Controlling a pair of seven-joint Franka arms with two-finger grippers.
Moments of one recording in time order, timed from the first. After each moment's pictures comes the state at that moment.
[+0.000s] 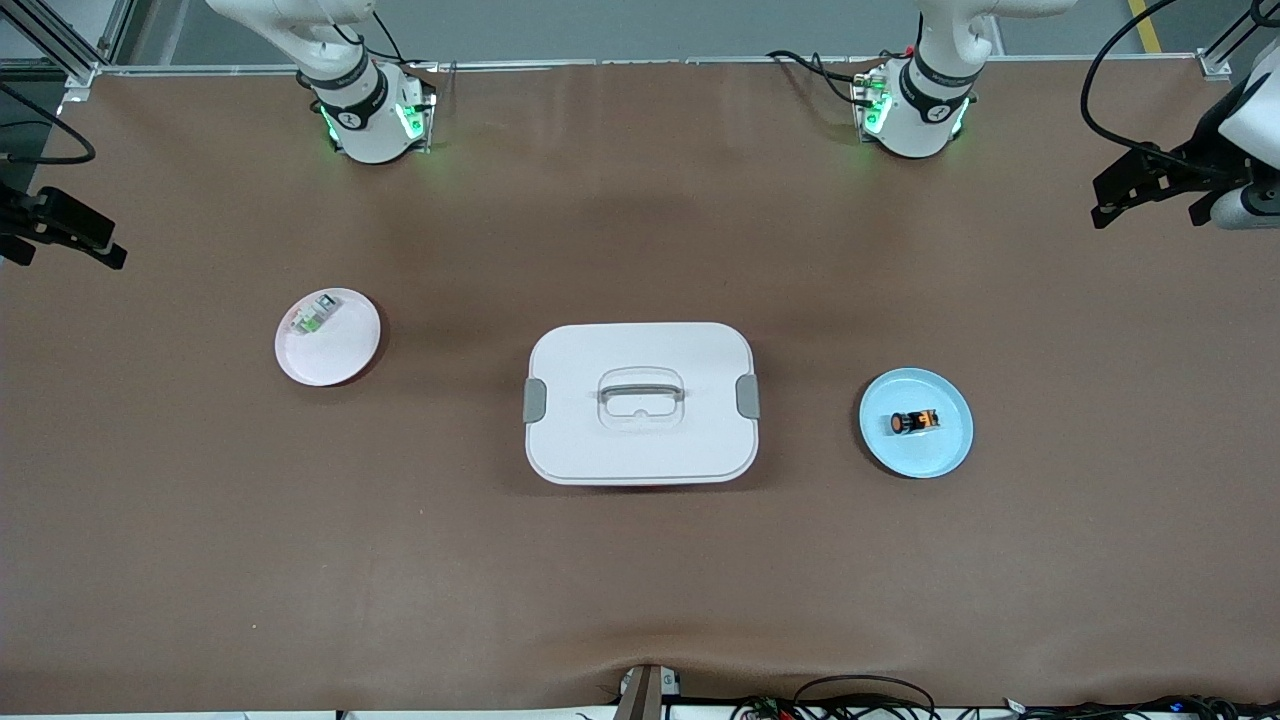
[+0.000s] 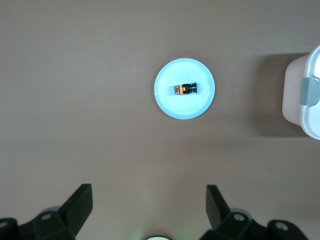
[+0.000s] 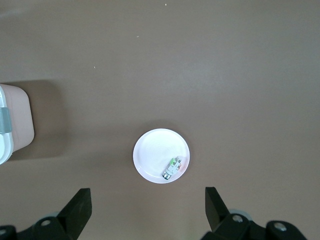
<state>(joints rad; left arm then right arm) -0.12 -0.08 0.04 -1.58 0.04 1.49 -0.08 -0.06 0.00 0.01 -1.49 0.01 1.50 0.01</state>
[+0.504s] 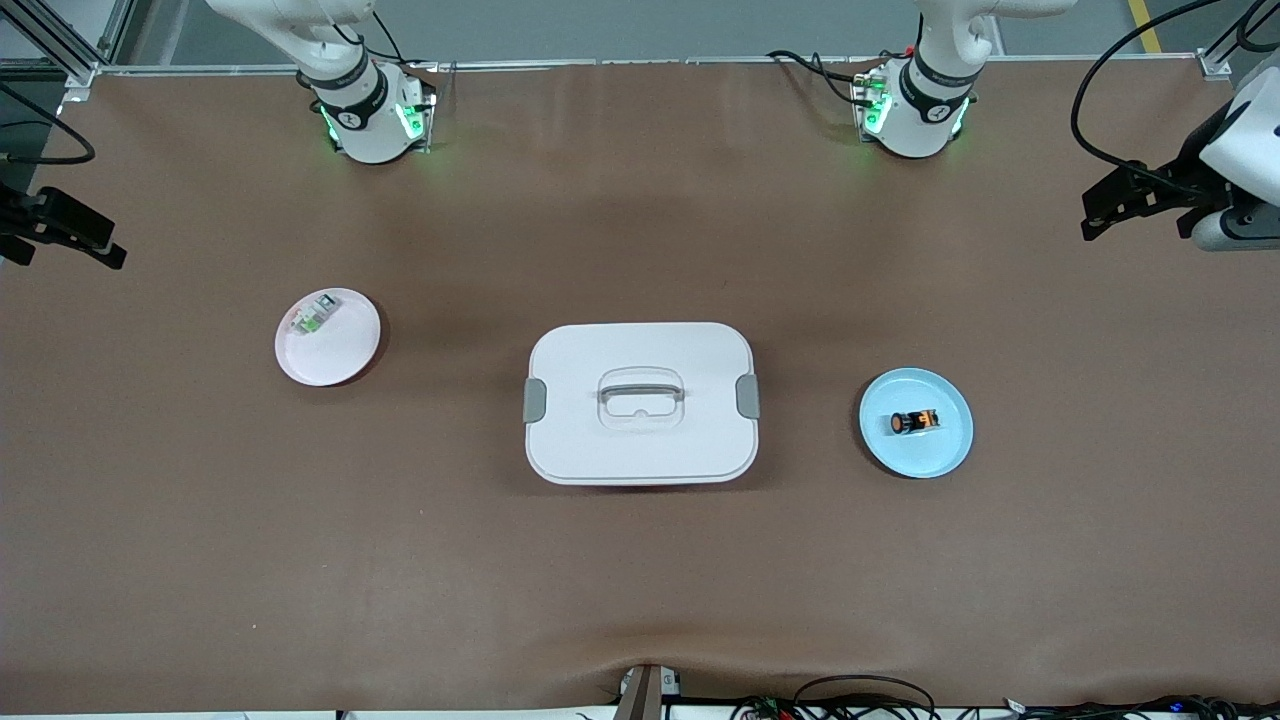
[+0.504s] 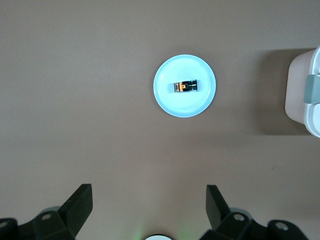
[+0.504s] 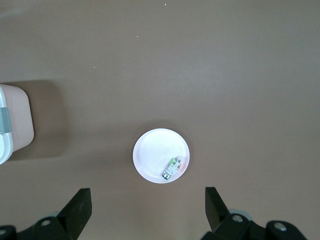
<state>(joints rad) -0.13 -0.06 0.04 -1.58 0.04 1.49 -0.08 -0.06 0.00 0.01 -1.49 0.01 1.50 0.01</state>
